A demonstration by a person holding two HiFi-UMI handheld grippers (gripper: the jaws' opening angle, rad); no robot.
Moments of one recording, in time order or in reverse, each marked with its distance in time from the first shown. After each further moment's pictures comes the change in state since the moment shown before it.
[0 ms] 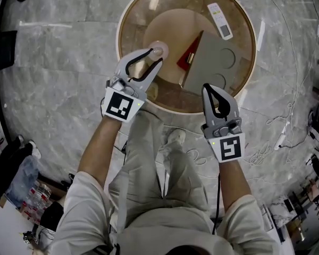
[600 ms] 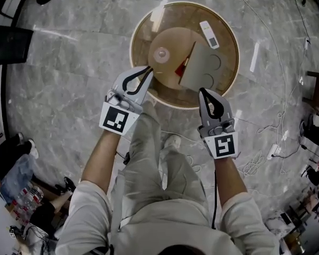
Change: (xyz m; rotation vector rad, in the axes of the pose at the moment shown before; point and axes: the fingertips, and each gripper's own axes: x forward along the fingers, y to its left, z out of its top) left arm -0.115 -0.028 0.142 -0.034 -0.103 0.123; right arm -0.069 0.045 0.108 -0.057 -0.073 0.011
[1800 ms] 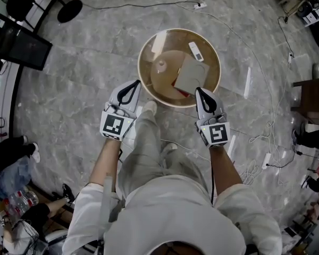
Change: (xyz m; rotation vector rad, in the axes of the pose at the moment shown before) left arm -0.153 -0.051 0.144 0.021 -0.035 0.177; right arm -0.112 0.041 0.122 -0.092 -0.049 -0.028
